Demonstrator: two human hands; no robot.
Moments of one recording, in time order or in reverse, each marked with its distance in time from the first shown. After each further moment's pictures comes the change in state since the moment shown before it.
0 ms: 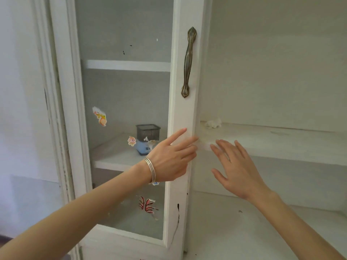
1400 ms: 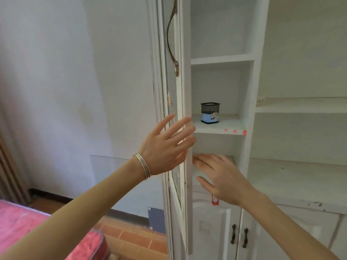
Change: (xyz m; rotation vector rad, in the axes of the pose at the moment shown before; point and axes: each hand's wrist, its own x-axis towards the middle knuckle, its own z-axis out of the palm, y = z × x) left_hand -0.260 -0.015 -0.262 0.044 0.071 -0.141; right_hand -0.082 -0.332 -0.139 0.352 0.091 -0.277
